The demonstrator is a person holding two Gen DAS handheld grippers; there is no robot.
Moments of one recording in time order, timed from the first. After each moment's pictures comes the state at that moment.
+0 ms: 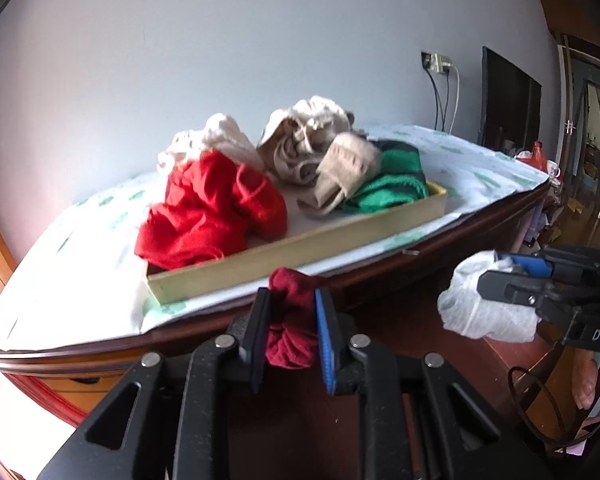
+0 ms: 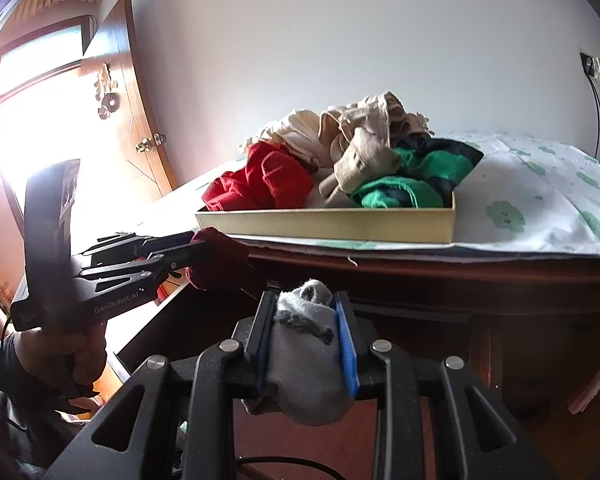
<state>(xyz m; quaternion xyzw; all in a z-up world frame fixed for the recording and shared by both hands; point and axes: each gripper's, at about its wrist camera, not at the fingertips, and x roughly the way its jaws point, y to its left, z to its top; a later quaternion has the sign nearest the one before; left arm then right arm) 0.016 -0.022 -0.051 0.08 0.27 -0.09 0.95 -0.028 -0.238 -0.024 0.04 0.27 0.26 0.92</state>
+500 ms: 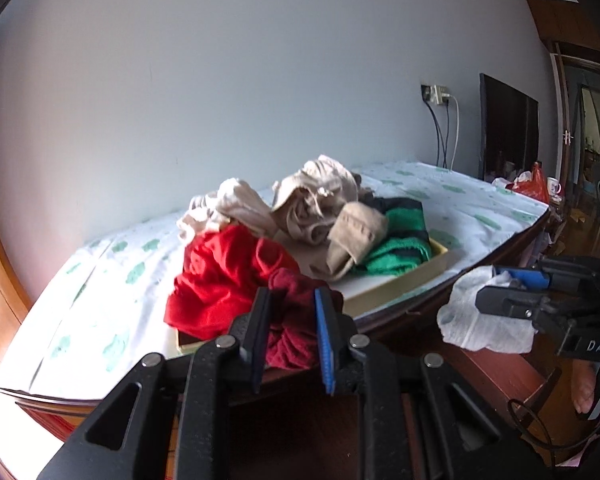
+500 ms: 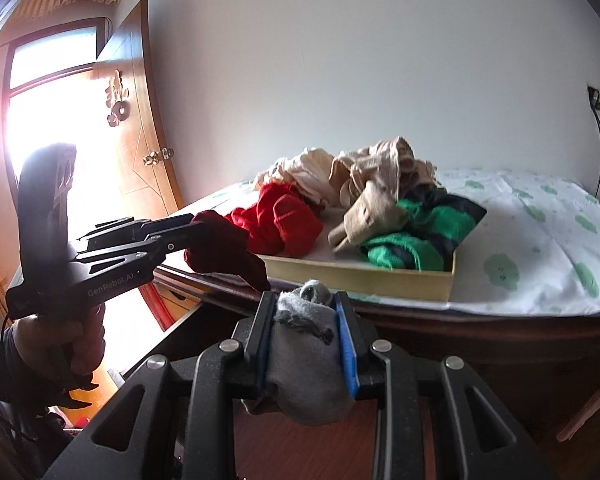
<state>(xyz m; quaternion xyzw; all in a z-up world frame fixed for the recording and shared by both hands) 0.019 -0.018 -0.008 0.09 0.21 -0.08 0.97 -0.026 -0.233 0.014 0.02 0.23 0.27 0.94</state>
